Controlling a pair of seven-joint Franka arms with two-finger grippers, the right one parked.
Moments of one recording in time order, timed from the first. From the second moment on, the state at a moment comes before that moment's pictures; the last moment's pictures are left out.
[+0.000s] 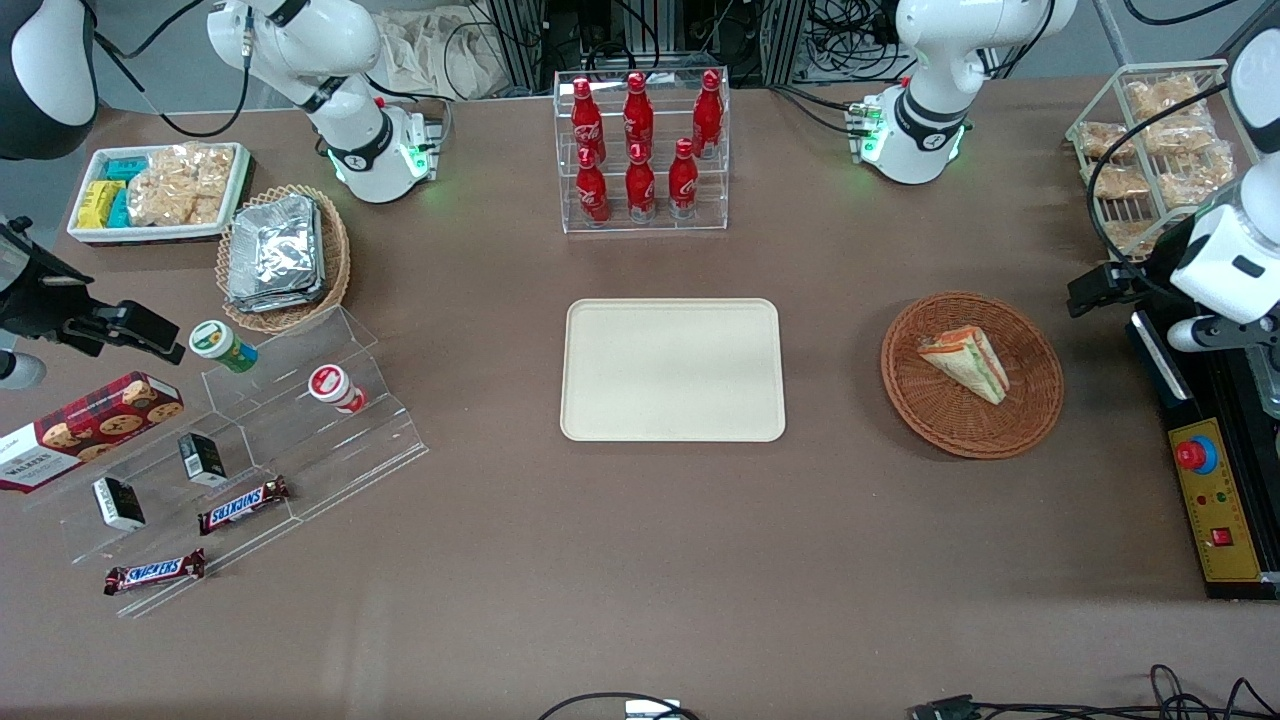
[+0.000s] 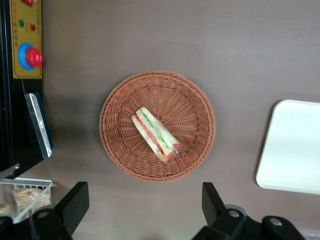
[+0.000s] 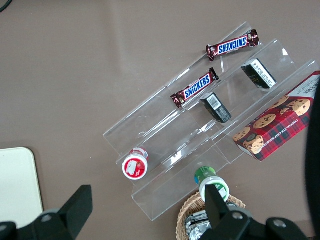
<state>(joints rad) 0.06 -0.04 -0.05 -1.81 0.02 1.67 -0.11</state>
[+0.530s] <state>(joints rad) 0.06 -0.12 -0.04 -2.18 0.02 2.00 -0.33</state>
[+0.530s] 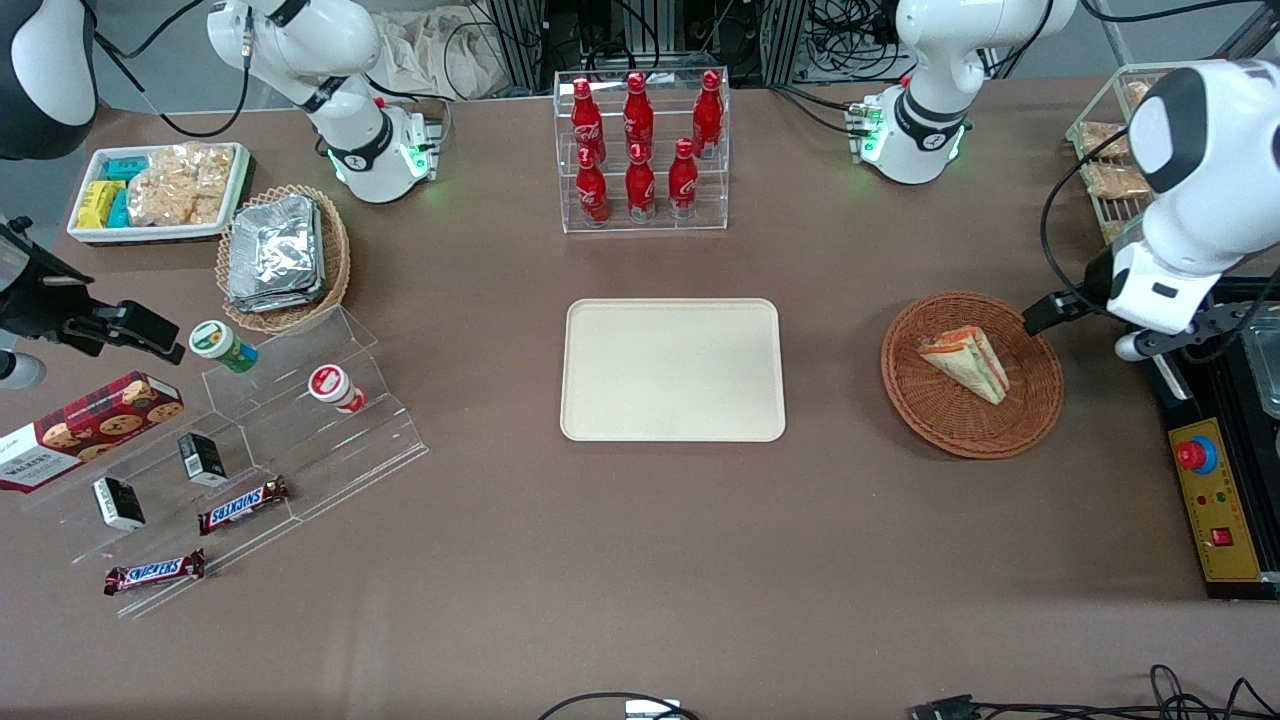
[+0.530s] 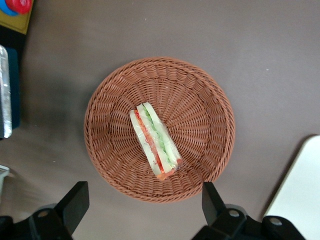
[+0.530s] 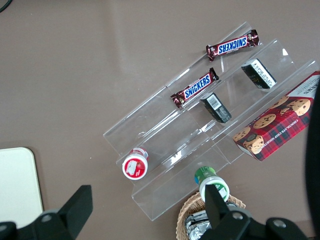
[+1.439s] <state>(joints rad) 0.06 -0.07 -0.04 -2.48 0.02 2.42 -0.56</state>
